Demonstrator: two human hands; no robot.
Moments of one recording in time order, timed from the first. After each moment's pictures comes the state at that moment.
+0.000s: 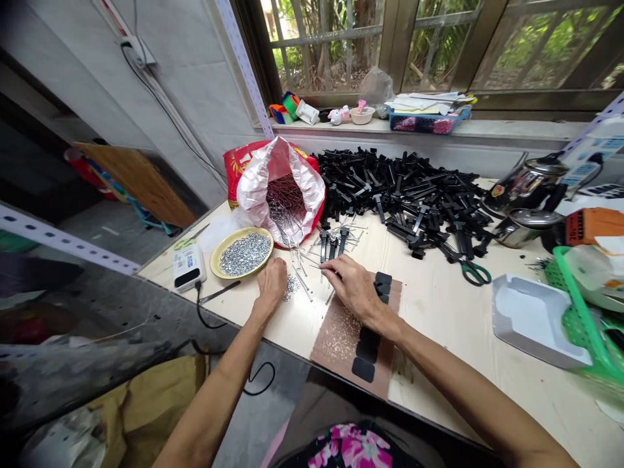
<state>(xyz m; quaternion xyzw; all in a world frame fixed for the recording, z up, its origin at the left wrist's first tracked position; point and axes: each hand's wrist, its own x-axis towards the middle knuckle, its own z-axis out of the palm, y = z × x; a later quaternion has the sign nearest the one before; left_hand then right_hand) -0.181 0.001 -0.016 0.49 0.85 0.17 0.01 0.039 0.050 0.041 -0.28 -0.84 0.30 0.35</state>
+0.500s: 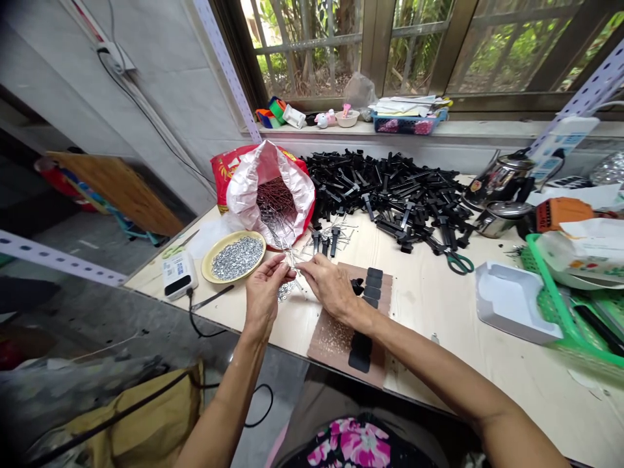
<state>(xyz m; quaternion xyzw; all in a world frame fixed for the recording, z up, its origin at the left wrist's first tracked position) -0.127 -0.025 0.035 0.28 0.54 0.71 0.36 0.013 0.034 0.047 -0.29 -0.88 0.23 0.30</state>
